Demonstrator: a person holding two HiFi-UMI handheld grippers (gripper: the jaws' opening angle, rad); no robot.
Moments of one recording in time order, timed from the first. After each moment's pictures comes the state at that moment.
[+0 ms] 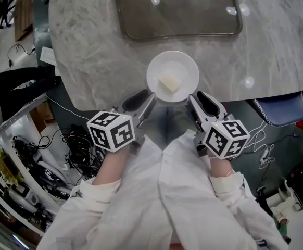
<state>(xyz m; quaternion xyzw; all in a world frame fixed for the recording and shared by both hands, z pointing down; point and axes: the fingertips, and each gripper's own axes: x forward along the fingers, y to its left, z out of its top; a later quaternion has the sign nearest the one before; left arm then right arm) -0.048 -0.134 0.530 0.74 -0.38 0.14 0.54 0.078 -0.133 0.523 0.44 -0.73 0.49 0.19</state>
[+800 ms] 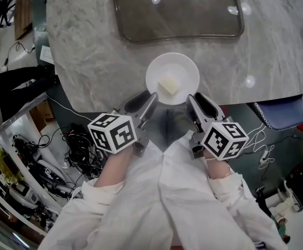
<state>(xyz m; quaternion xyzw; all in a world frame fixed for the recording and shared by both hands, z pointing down) -0.038 -0.142 0.534 0.71 -0.39 0.11 0.57 0.082 -0.138 0.531 0.46 -0.70 0.52 0.15</state>
